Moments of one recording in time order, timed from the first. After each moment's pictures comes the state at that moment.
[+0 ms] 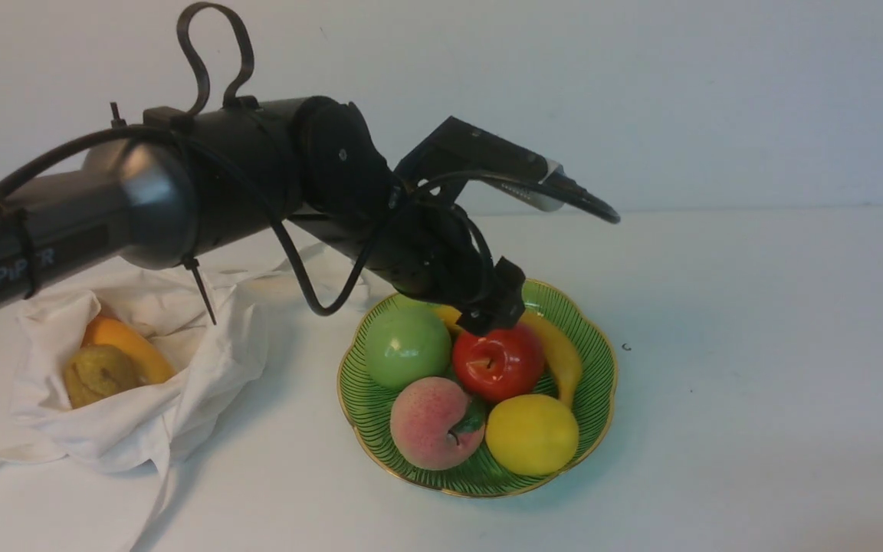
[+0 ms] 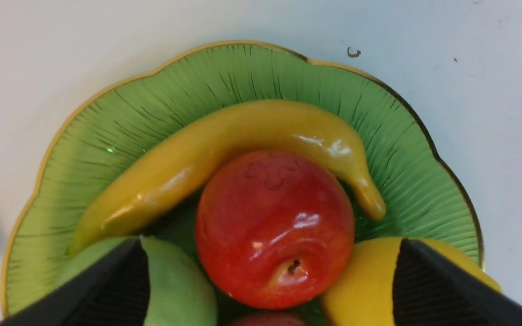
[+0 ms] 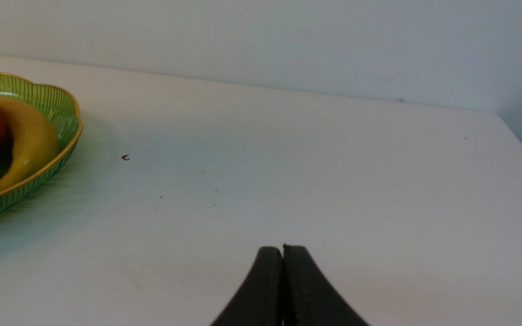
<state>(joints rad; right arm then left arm) 0.00 -0.01 0.02 0.00 0.39 -0.12 -0.53 1.82 -1.42 -0.32 0.65 0.40</state>
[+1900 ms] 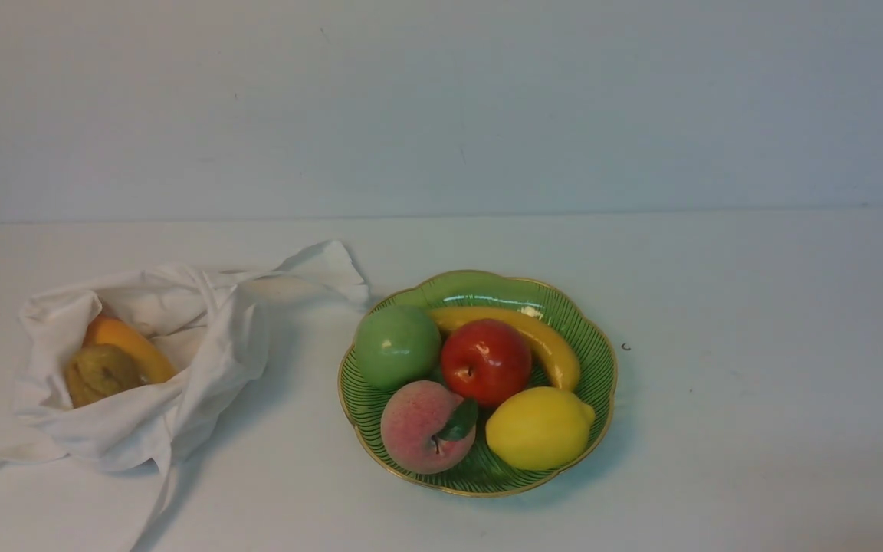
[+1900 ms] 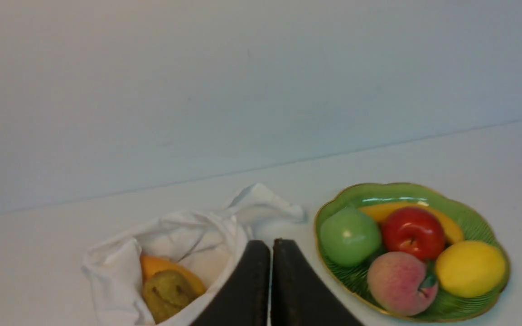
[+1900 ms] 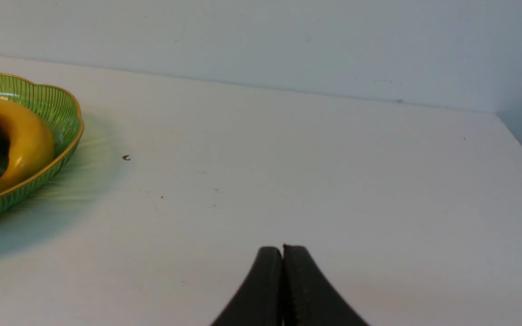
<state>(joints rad) 0.00 -0.01 0.02 0.00 0.39 -0.12 -0.33 0.24 -0.74 0.17 0.83 -0.14</state>
